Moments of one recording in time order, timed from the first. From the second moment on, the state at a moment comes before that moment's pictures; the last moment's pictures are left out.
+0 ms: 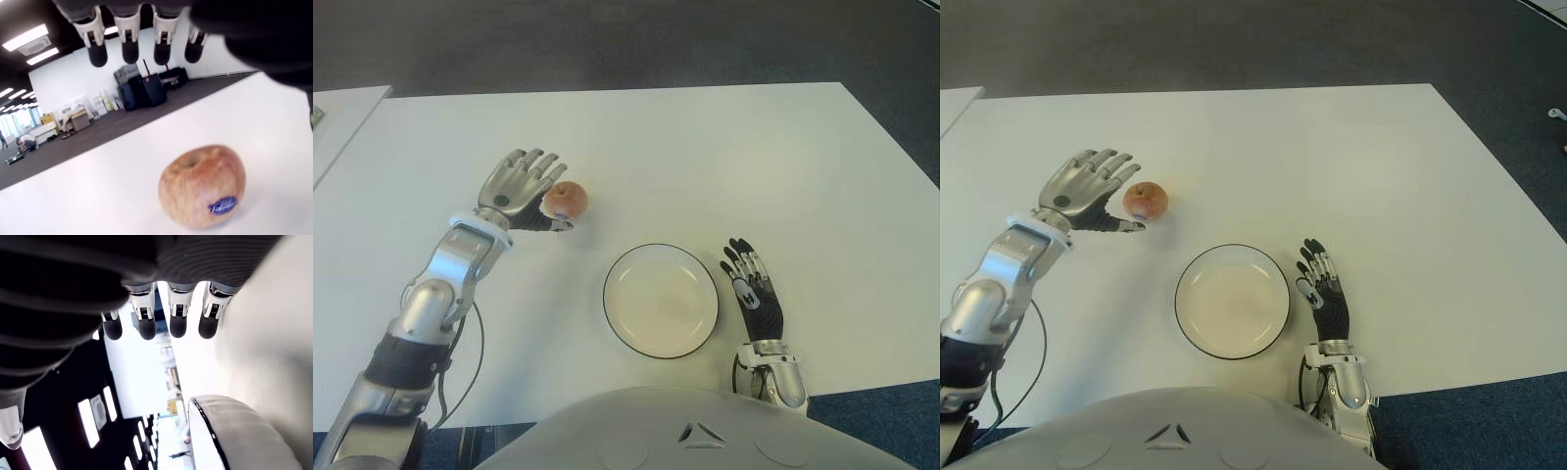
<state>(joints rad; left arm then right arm) -0.08 0.65 -0.15 -0.15 1.26 -0.11 -0.21 0.52 0.01 0.00 0.00 0.20 -0.40 0.22</state>
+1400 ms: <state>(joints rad) -0.40 0.71 -0.47 0.45 1.20 -0.17 0.06 0.54 0.02 -0.02 0.01 0.19 -0.45 0.21</state>
